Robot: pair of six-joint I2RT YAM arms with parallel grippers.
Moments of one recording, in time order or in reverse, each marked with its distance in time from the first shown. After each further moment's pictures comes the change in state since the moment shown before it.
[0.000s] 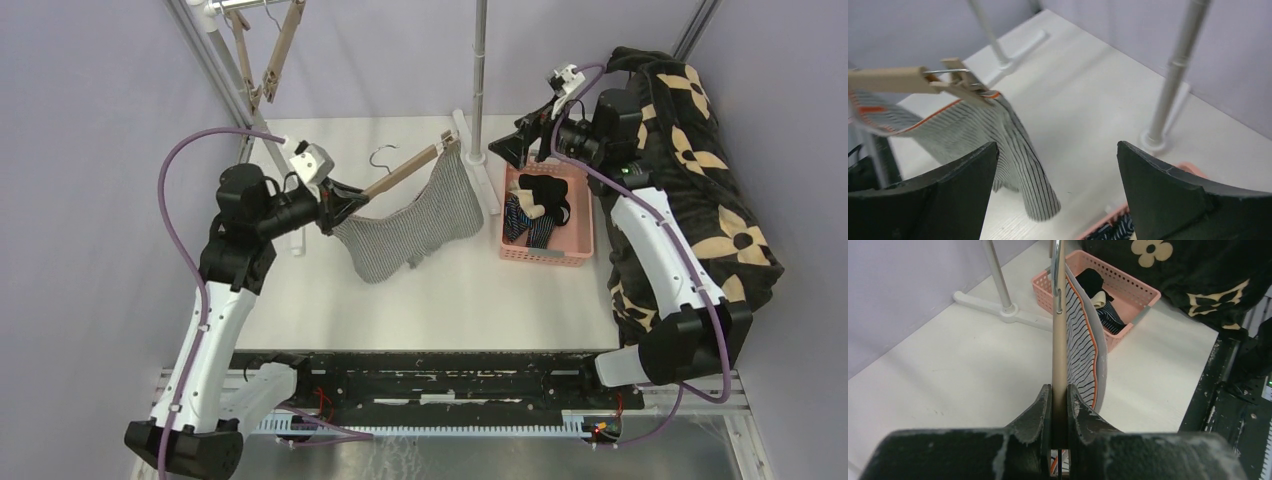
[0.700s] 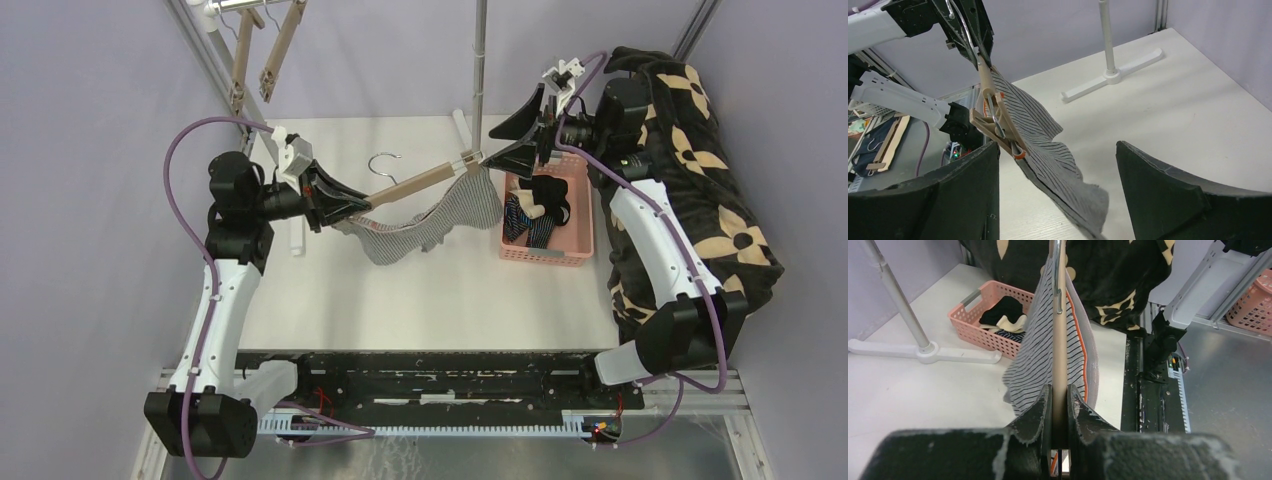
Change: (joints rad) left arm 0.212 0.098 -0.066 0.314 0.637 -0.212; right arm -0.023 0.048 0.072 0.128 -0.600 0.172
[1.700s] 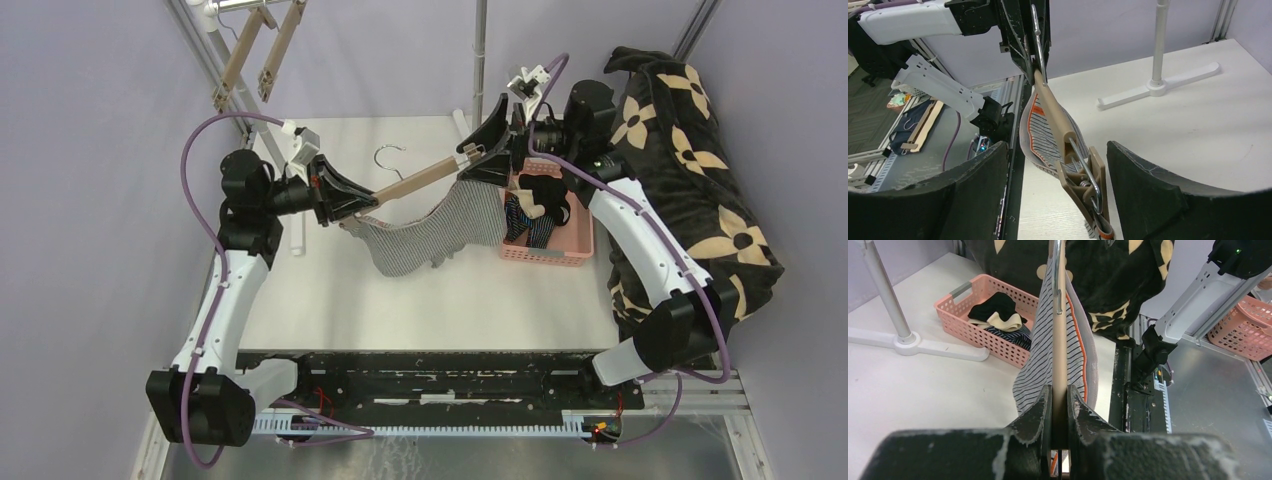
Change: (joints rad) left arm -0.035 0.059 -0.034 0.152 -0.034 -0.179; right arm 0.151 0.031 0.023 0.065 -0.033 0.049
